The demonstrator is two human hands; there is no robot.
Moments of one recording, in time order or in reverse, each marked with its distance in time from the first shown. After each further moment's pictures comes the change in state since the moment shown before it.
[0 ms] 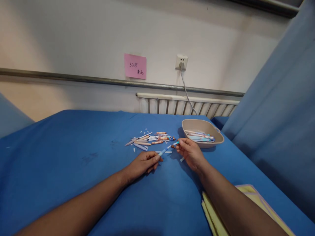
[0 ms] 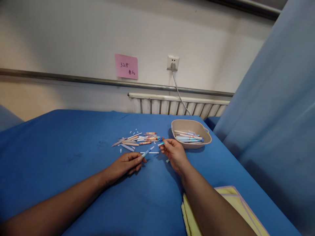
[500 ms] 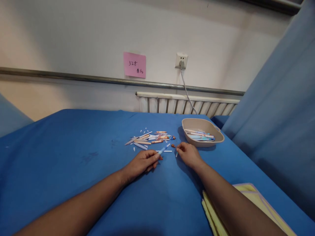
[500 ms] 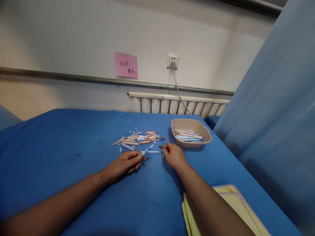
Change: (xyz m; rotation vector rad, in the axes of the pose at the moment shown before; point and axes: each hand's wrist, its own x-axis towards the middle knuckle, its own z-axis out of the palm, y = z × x) left_hand 0.000 0.001 0.000 -0.034 0.018 -0.016; right_hand 0.009 0.012 -0.020 -1.203 0.054 -0.155
